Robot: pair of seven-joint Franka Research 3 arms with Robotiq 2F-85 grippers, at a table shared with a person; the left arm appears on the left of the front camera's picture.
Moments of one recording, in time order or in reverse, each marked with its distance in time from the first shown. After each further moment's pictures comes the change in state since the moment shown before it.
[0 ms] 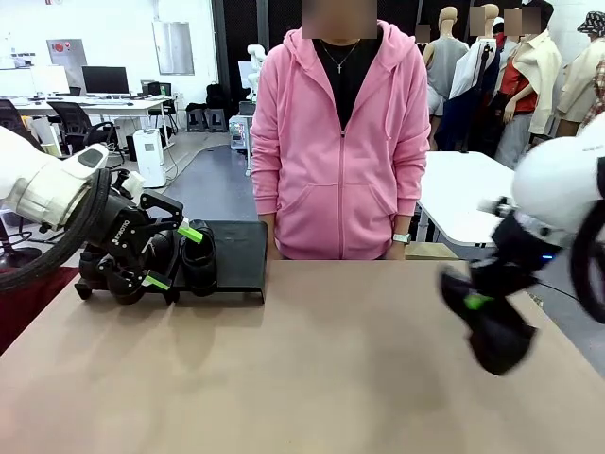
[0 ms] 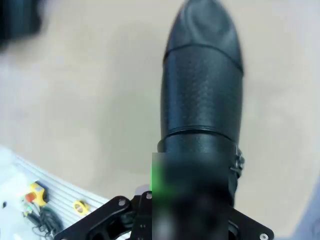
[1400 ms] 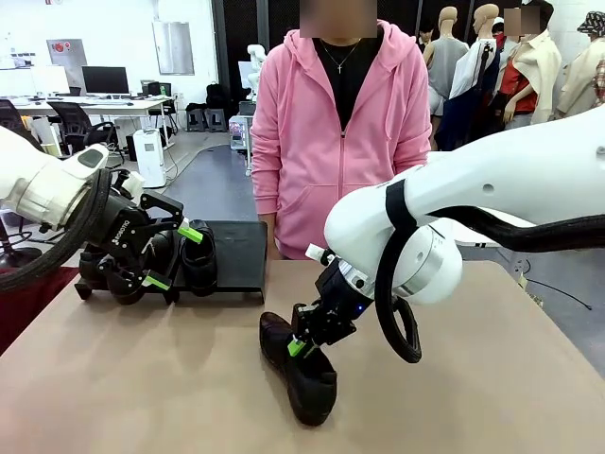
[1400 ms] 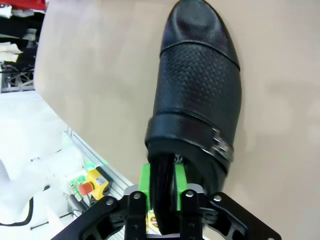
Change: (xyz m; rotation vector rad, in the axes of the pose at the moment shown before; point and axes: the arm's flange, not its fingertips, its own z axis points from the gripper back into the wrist) left arm 0.000 0.000 0.000 0.001 0.000 0.000; right arm -0.009 0.205 -0.159 0.340 0.169 0.128
